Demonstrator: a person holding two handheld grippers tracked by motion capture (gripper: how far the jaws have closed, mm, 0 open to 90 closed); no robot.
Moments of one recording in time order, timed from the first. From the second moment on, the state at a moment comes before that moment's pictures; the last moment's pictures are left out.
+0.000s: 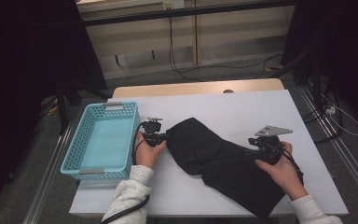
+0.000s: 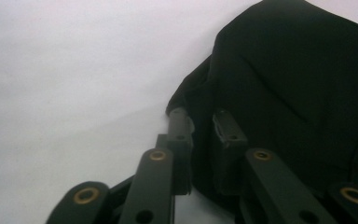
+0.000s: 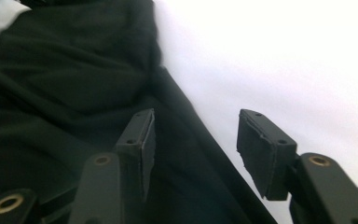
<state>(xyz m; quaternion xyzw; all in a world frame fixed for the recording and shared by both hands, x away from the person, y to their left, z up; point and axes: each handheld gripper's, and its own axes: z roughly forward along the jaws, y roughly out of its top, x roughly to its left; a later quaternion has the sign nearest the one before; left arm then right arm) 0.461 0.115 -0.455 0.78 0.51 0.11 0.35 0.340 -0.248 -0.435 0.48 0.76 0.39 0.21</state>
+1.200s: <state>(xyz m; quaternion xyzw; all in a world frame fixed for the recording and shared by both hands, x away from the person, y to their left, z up) 0.488 0.146 -0.413 0.74 0.55 0.16 0.37 0.301 -0.304 -0.460 0.52 0.76 0.35 0.17</state>
